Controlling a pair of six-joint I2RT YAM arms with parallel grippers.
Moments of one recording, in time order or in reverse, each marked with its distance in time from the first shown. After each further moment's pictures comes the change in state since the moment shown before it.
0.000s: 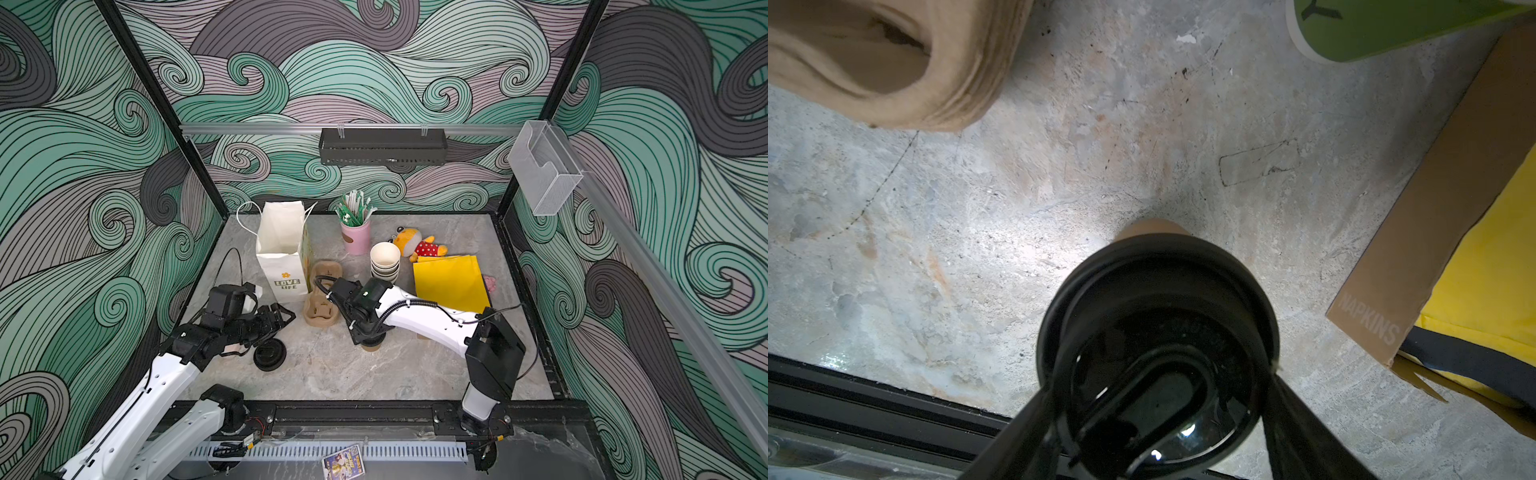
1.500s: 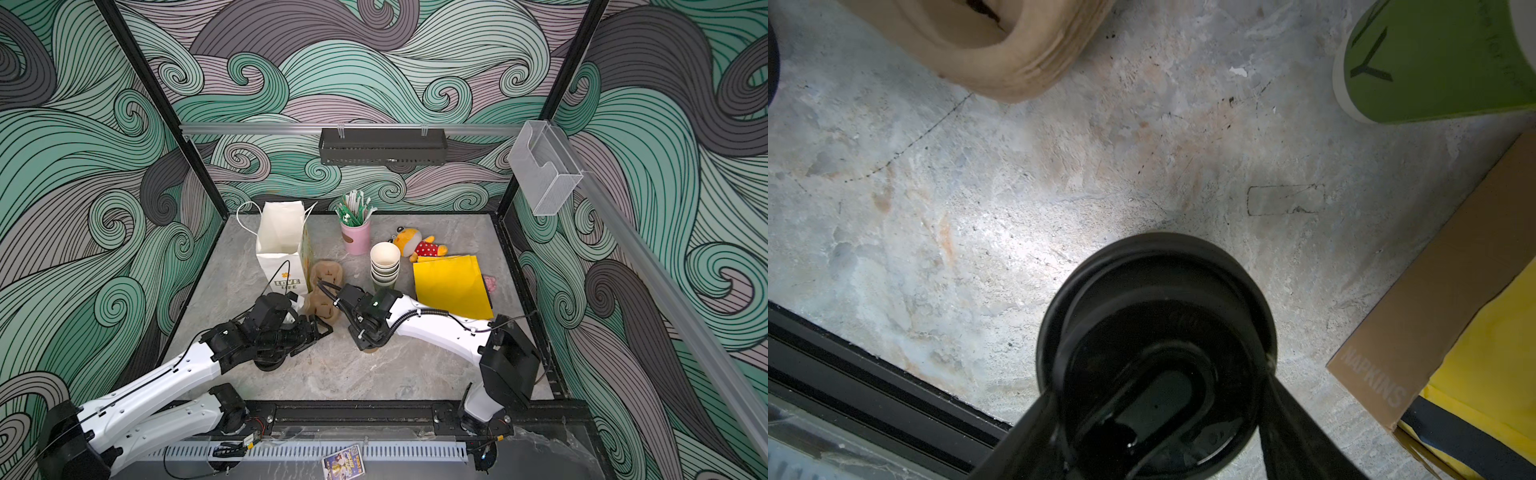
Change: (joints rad) left arm -0.444 0.171 -0.068 0.321 -0.046 -0.329; right arm 0.016 -0.092 -0.148 0.159 -0.020 -0.200
